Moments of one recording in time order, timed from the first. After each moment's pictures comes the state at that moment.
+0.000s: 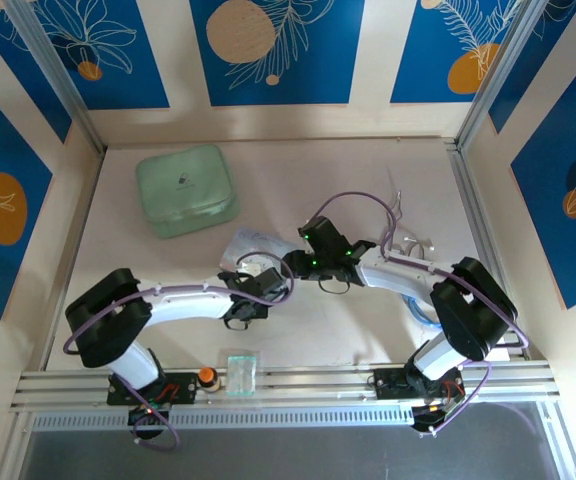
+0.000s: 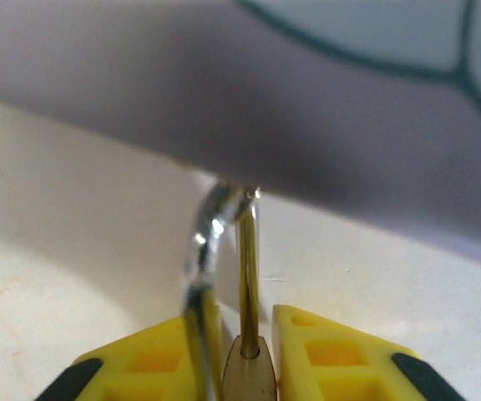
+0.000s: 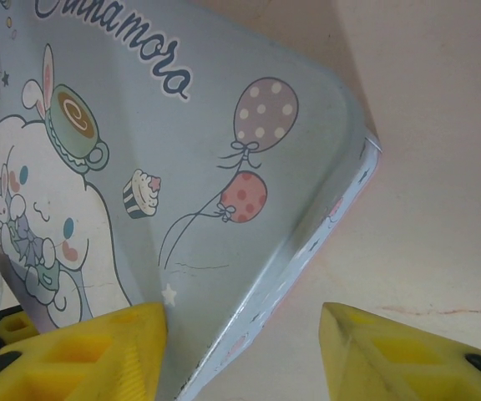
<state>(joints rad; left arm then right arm) -1.03 1.59 0.81 -0.58 -0.34 -0.95 0.73 1.54 0.87 -0.26 -0.17 0.69</state>
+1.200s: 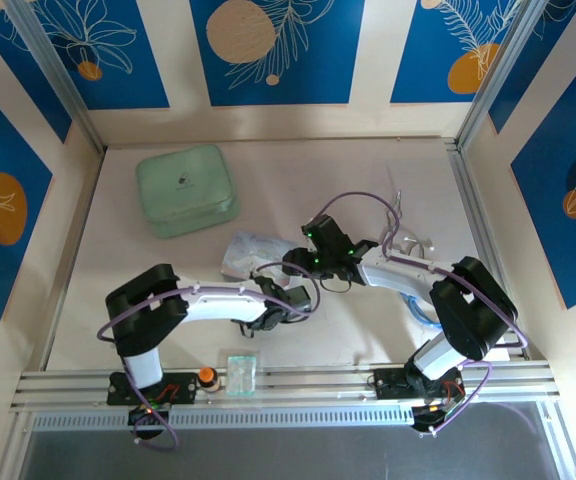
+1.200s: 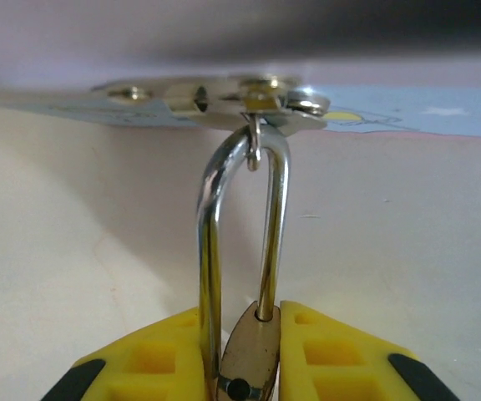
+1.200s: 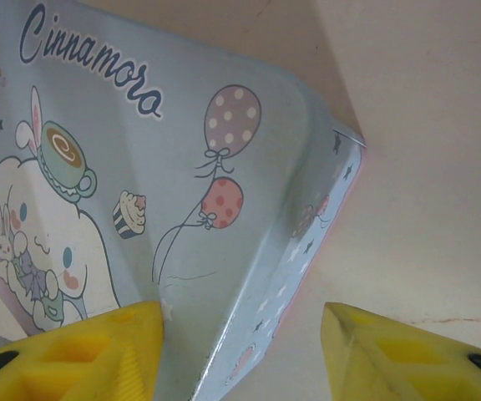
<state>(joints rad) -1.17 1.80 1.03 -0.94 -0.54 -0.99 0.70 1.54 0.86 -0.23 -0.18 0.72</state>
